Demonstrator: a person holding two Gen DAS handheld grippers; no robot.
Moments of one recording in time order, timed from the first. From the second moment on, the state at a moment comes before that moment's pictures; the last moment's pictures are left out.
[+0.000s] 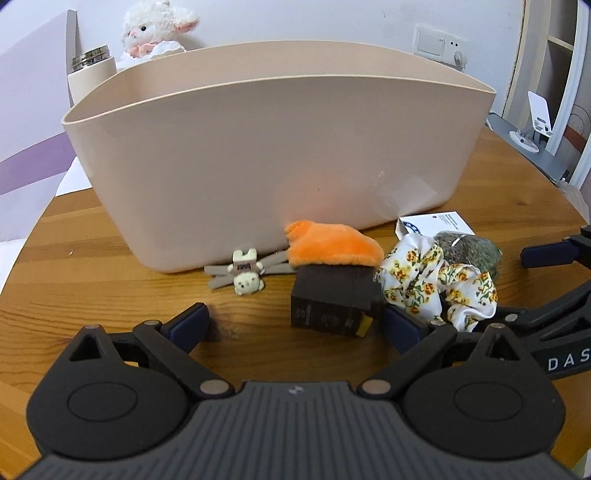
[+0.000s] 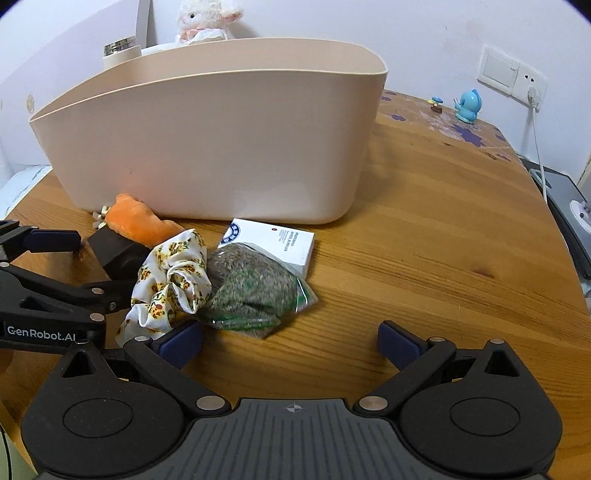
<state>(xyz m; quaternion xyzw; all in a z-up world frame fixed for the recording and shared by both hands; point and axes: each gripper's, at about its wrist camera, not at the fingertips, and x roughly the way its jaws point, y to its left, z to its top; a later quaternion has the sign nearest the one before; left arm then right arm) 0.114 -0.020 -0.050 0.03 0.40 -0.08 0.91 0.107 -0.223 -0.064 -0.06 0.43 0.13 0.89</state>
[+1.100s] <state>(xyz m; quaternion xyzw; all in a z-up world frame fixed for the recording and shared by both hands) 0.102 -0.017 -0.043 0.03 0.39 -0.07 0.92 0.112 -0.241 -0.042 -0.04 0.39 0.15 0.91</state>
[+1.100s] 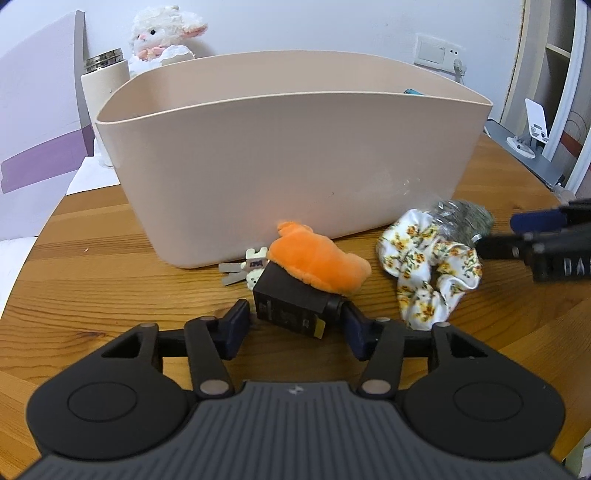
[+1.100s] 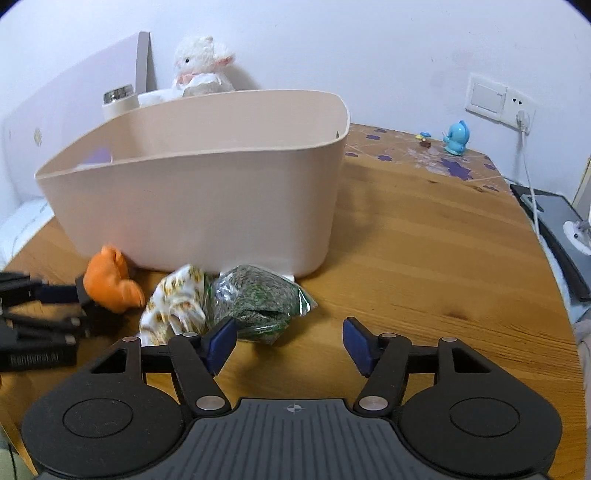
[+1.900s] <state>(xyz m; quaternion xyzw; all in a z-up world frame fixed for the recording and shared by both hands) 0.101 -0.013 -0.042 0.03 0.39 -0.08 0.92 0.117 -0.212 -0.059 -0.03 0.39 0.16 0.90</state>
